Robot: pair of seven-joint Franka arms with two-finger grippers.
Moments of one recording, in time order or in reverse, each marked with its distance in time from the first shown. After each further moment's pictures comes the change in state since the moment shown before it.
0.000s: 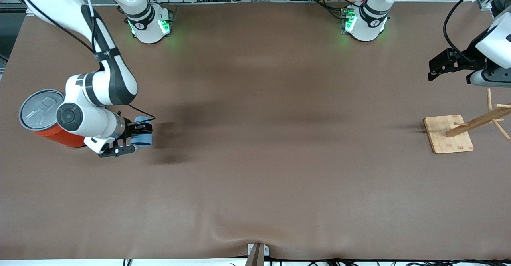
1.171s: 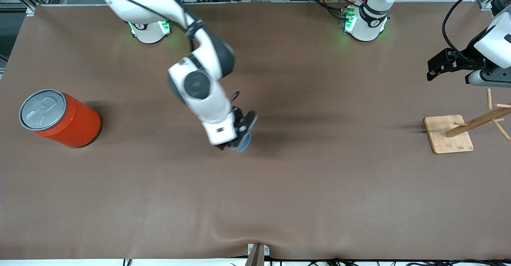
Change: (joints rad) left arm 0.000 0.000 -0.003 0.000 0.000 0.000 0.000; right arm 0.448 0.268 0.100 0.451 -0.137 0.093 -0.433
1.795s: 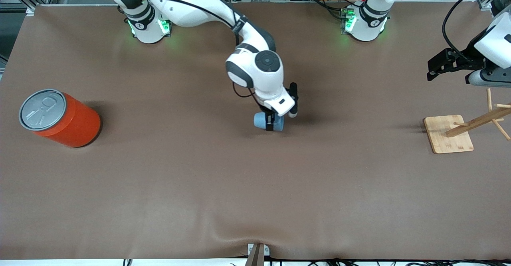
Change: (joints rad) left arm 0.000 0.000 0.000 0.000 0.000 0.000 0.000; right arm 0.224 0.197 -0.002 0.110 -0.133 0.082 -0.063
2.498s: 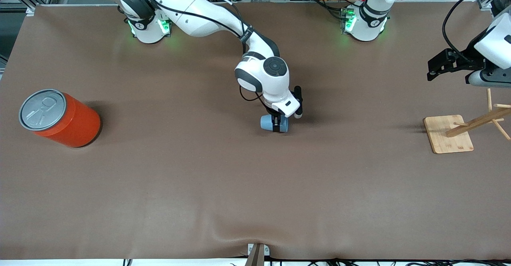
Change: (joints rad) left arm 0.001 0.002 0.004 -0.004 0.000 -0.001 0.000; right arm 0.021 0.082 -0.003 0.024 -0.051 0.067 0.039
